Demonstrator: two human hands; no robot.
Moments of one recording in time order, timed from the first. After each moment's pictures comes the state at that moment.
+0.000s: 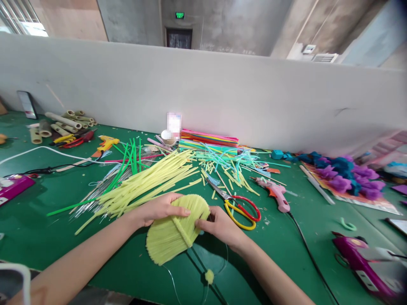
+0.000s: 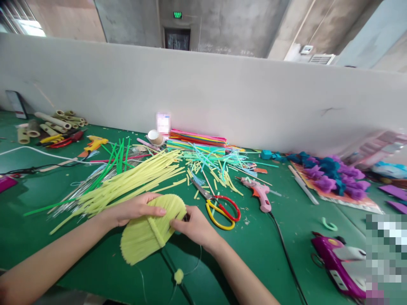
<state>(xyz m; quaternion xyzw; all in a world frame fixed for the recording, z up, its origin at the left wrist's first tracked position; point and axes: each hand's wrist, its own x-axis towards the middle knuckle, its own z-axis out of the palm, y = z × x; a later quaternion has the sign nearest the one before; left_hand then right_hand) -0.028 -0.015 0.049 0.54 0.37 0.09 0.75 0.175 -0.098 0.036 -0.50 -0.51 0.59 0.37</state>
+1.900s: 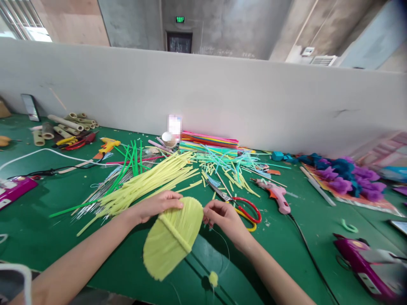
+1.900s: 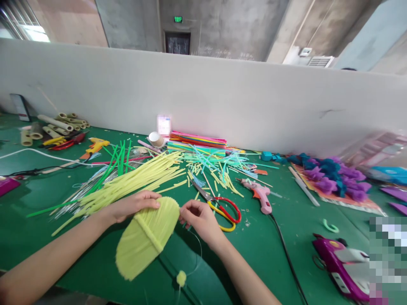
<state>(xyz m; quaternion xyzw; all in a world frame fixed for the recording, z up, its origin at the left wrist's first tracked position) -0.037 -0.005 0.049 0.57 0.40 0.12 0.71 0.187 -0.095 0.036 -0.52 -0.48 0.55 0.44</state>
